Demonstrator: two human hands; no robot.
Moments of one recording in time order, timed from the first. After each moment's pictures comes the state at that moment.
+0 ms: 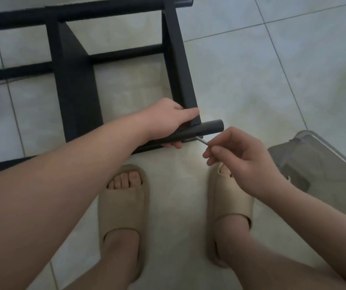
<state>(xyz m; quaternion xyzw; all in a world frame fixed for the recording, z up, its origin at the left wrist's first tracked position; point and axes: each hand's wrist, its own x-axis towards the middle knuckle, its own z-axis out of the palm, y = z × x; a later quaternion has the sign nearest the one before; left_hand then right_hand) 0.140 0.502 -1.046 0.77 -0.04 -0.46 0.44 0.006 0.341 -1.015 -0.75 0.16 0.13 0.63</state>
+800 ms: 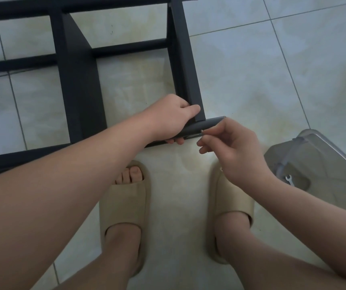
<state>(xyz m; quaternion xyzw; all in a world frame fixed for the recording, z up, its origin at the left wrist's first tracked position) 0.136 0.502 -1.056 0.80 -0.07 -0.41 0.44 0.018 0.359 -1.035 -0.78 0.19 0.07 0.60</state>
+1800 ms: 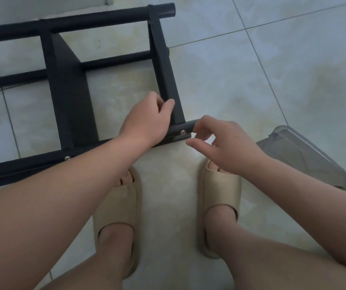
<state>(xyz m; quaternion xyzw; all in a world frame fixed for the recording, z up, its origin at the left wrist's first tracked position) 0.118 0.501 -1.045 0.91 -0.03 -0.21 0.35 0.026 0.328 -1.009 -0.93 0.04 0.15 0.32</state>
